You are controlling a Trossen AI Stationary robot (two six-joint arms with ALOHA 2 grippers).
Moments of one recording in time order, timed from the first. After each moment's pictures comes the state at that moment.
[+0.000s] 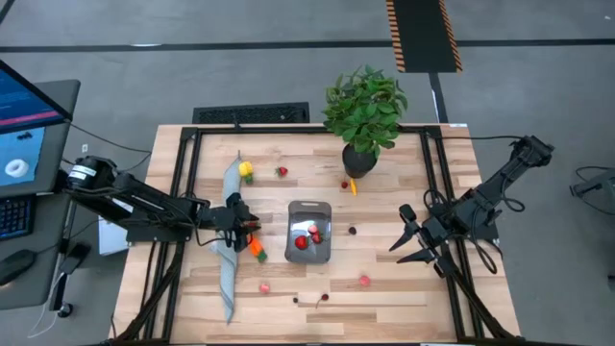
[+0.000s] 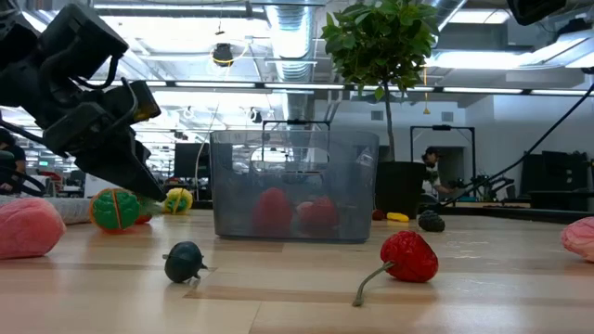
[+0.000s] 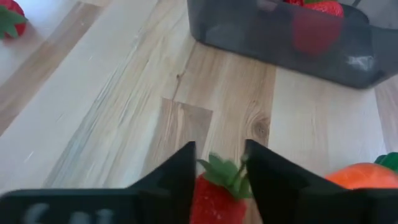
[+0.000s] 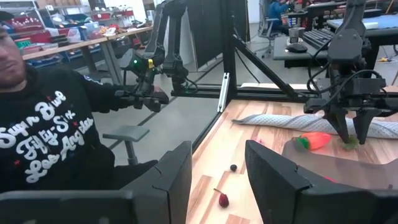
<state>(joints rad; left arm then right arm) -0.19 1.18 0.19 0.30 -0.27 -0.36 0.69 0.63 0.45 0.07 0.19 0.12</state>
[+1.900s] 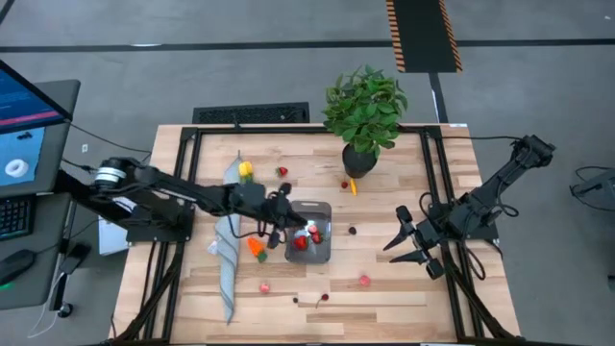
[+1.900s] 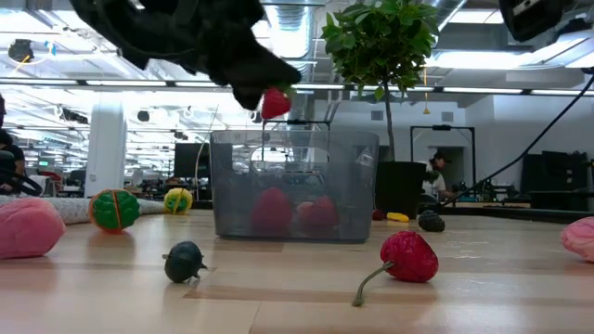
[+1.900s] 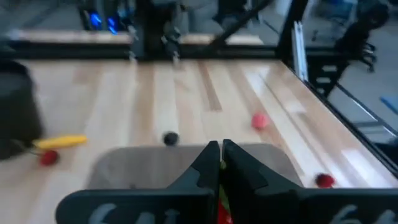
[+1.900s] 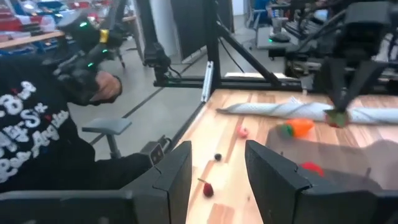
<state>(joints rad) -0.04 1.50 0.69 0.49 0.16 -0.04 0.69 0.69 0.41 0.12 0.26 0.13</state>
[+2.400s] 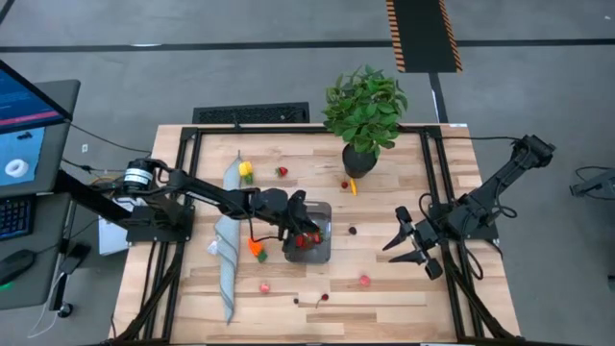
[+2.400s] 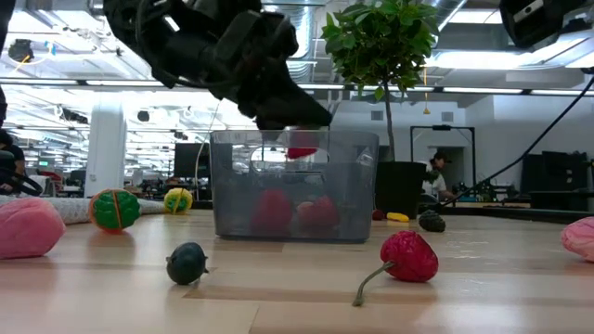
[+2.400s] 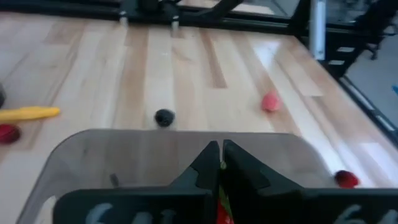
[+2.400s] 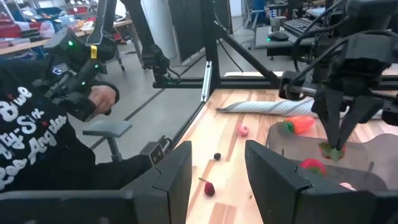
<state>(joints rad) -0.03 1.70 0.82 0.48 0.16 -0.09 0.69 0.69 0.38 0.15 0.27 0.15</state>
